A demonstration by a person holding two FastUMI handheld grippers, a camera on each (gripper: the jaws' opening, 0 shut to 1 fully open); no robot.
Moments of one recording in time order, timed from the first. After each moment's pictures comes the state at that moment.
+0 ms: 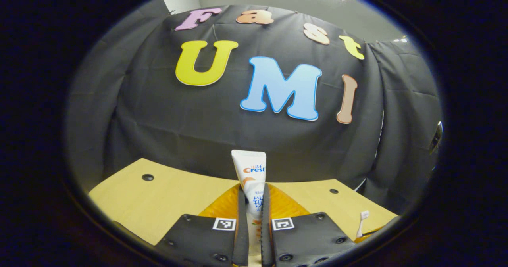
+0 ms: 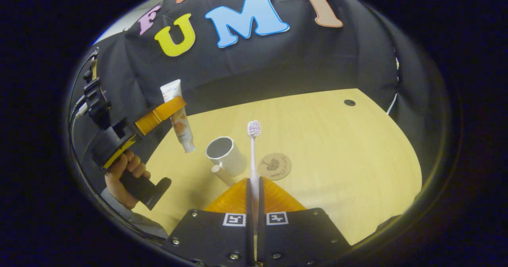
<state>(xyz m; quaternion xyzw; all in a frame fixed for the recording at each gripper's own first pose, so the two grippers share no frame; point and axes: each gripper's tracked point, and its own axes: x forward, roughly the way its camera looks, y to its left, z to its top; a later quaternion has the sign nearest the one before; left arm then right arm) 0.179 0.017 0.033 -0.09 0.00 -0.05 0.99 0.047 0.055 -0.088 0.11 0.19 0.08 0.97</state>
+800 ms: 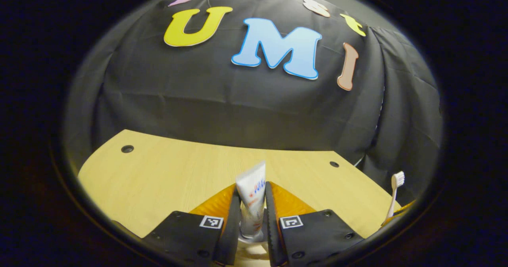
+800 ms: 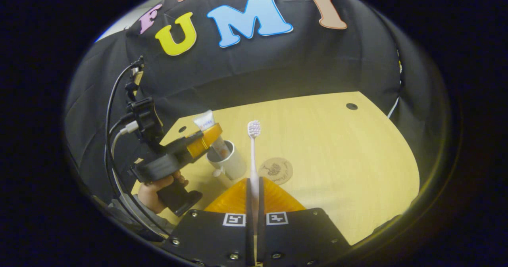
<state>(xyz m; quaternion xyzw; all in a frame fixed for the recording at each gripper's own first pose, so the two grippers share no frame) 0.207 -0.002 -0.070 -0.09 0.12 -0.07 0.99 0.064 0.065 -0.071 0.10 0.19 0.09 0.97</state>
